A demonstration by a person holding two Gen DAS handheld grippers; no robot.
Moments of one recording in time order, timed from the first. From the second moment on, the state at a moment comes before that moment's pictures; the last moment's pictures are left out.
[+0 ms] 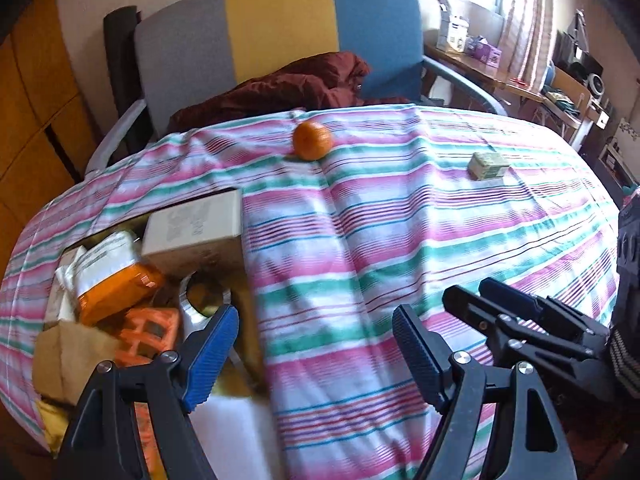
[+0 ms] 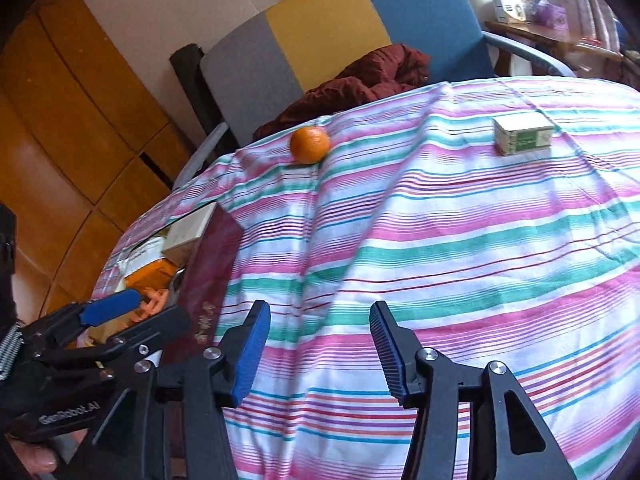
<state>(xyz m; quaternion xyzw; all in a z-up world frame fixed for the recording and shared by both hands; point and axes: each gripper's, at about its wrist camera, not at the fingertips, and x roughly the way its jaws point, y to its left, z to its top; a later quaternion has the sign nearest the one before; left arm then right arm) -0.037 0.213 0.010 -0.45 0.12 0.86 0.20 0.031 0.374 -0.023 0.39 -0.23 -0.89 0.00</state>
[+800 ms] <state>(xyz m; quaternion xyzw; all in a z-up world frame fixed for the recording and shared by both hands) -0.068 0.276 -0.057 -0.41 0.16 0.89 0.14 0.003 0.483 -0.038 0.38 -0.17 -0.90 -0.13</state>
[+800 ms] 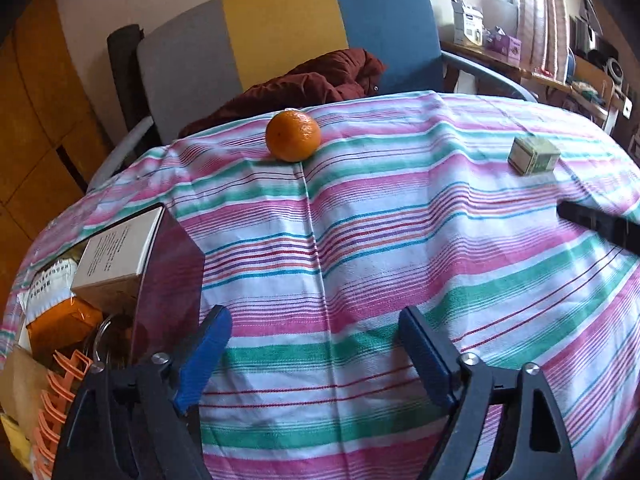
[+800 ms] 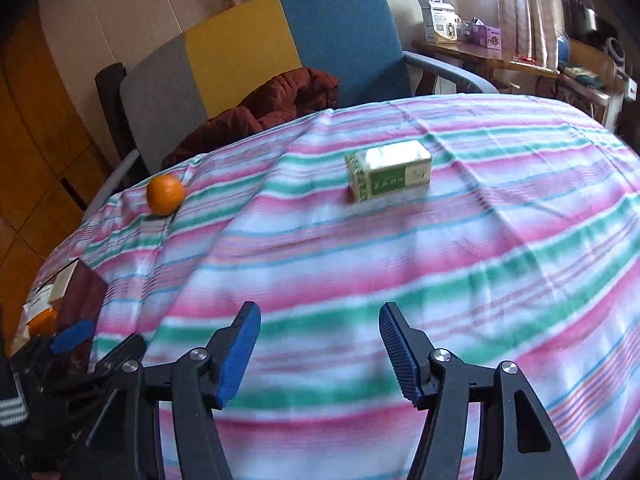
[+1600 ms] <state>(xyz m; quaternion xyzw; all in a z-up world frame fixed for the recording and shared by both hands) -0.058 0.282 -0.061 -0.38 0.17 0.90 0.16 -0.116 0.597 -0.049 0.42 -0.20 -0.87 -0.19</state>
